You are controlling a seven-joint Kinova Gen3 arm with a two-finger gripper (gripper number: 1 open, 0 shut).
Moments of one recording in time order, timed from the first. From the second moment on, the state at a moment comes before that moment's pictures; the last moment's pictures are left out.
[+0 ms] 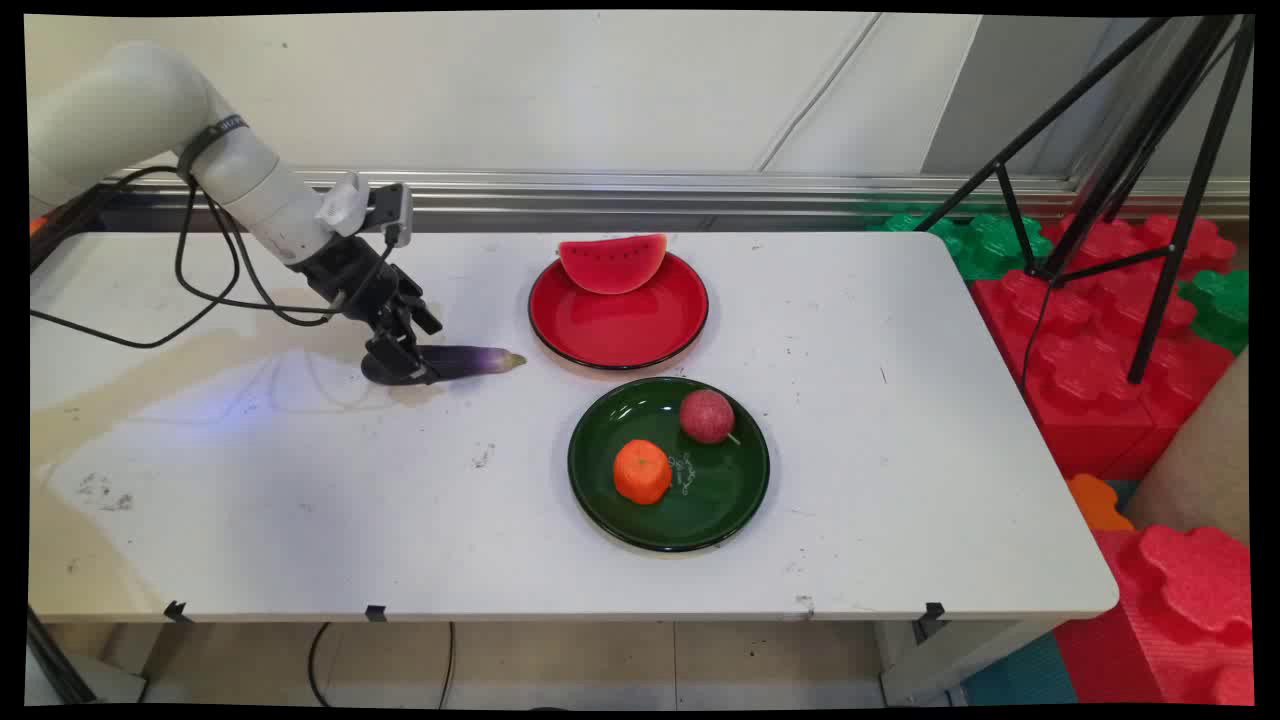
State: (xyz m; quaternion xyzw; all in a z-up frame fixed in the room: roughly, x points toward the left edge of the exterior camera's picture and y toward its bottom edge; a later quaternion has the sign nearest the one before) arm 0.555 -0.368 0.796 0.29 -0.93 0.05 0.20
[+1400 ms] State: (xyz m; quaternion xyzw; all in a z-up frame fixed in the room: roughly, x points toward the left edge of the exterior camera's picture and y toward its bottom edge) arm 0.507 -0.327 0.905 0.24 -0.92 0.05 0.29
